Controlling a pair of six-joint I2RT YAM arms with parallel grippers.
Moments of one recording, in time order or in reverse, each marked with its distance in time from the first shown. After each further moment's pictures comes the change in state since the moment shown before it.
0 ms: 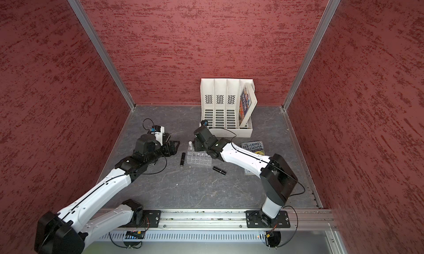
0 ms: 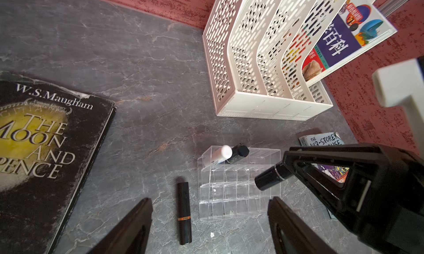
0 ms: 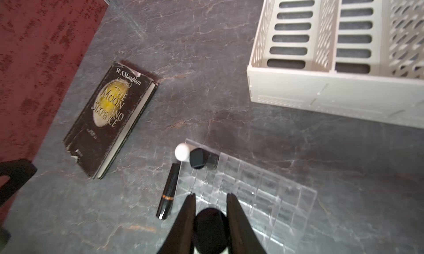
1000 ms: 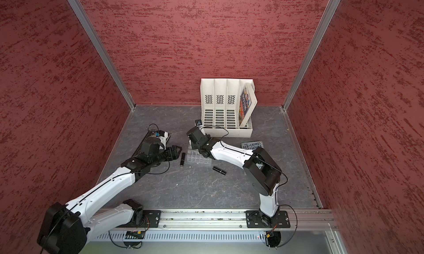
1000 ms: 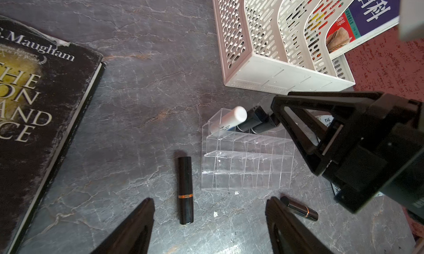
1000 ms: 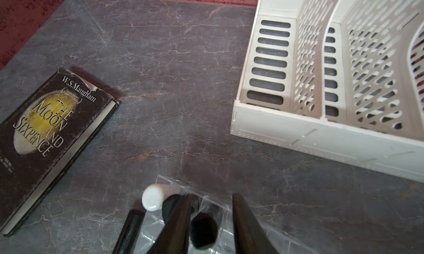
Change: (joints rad) left arm -0.018 0.056 -0.048 0.008 0.042 -0.047; right arm 0.011 0.162 0.078 0.071 0.176 -0.114
